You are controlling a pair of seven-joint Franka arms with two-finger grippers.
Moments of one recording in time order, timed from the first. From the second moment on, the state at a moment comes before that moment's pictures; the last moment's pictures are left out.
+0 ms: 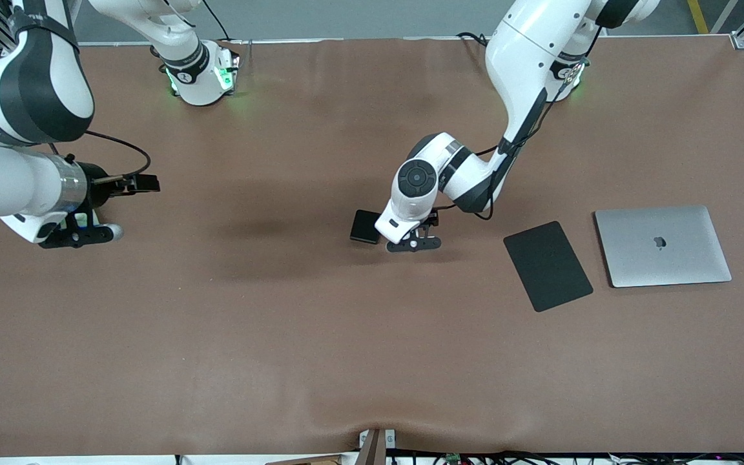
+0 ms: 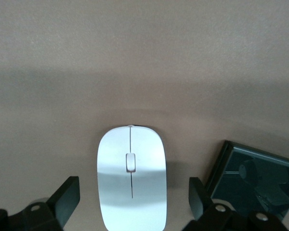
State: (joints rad) left arm -0.63 0.68 -0.13 -1.71 0.01 2.33 -0.81; right arm 0.08 0.24 0.03 -1.55 0.11 1.39 0.04
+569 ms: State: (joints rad) left arm -0.63 0.69 -0.13 -1.71 0.01 2.33 -0.82; right arm 0.13 0.25 0.03 -1.58 0.17 1.45 0.13
